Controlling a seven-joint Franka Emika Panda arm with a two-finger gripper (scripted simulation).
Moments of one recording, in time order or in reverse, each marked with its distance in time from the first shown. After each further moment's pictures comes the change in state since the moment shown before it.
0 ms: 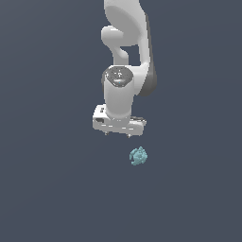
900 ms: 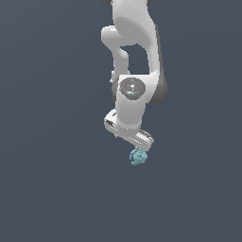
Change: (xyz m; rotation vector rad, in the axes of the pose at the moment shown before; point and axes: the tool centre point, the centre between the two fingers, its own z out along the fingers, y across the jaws) arm 0.020 -0.042 0.017 0.019 -0.005 0.428
